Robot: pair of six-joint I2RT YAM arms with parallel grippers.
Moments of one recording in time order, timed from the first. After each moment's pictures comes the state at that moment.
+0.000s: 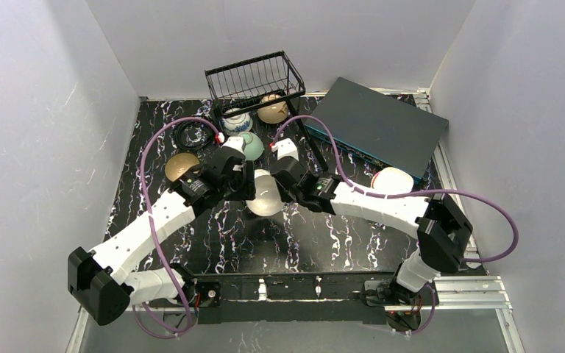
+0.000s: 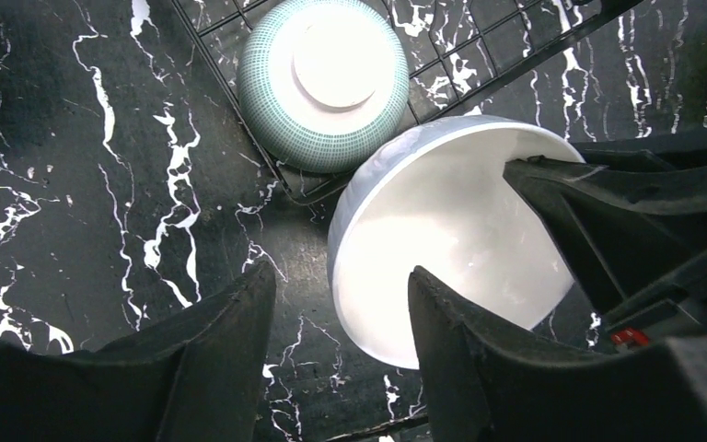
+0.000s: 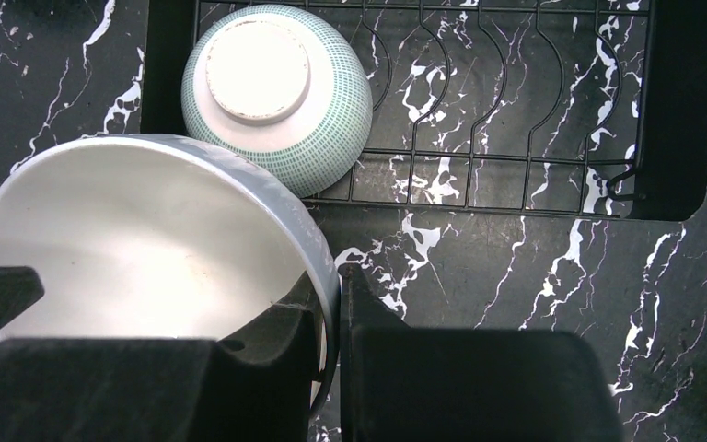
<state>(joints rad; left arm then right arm) -0.67 1.15 1.03 -0.71 -0.20 -0.50 1.05 1.60 1.20 -0.36 0.40 0.42</state>
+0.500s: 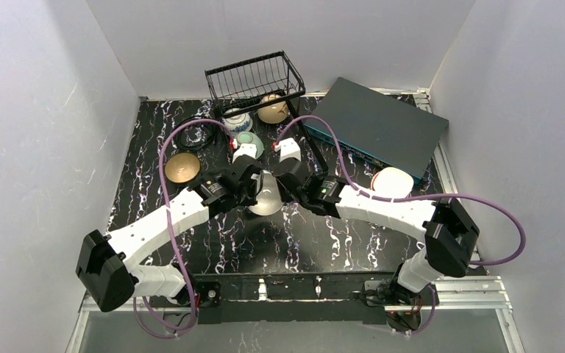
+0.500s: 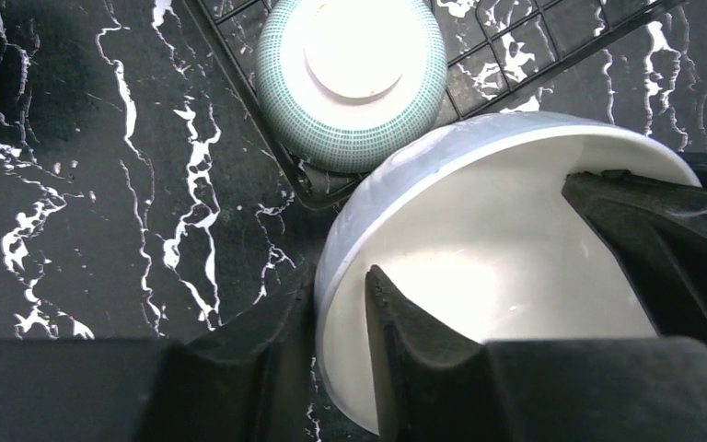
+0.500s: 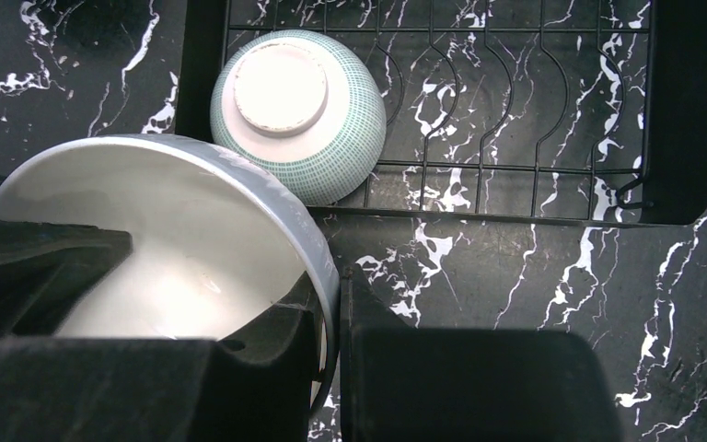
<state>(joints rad) -0.78 1.24 1.01 -0.69 -0.37 -0.52 1.07 1.54 1.16 -0.31 0.41 0.44</state>
